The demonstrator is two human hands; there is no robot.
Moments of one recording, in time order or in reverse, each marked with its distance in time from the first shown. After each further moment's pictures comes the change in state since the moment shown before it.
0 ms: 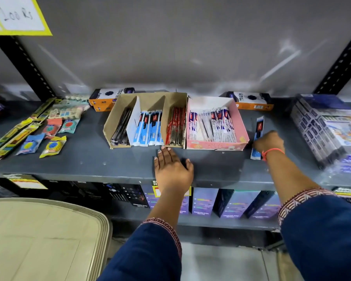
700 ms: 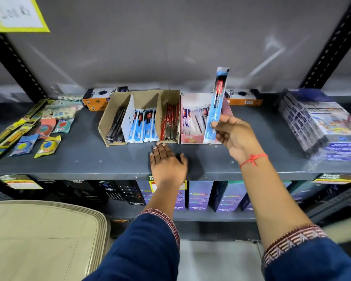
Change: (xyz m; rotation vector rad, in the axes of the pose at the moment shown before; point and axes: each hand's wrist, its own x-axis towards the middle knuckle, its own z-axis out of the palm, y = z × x) left_hand -0.003 0.000 -0.003 -0.003 0.023 0.031; right_hand -0.098 -0.040 -0.008 1.069 -0.550 -0.197
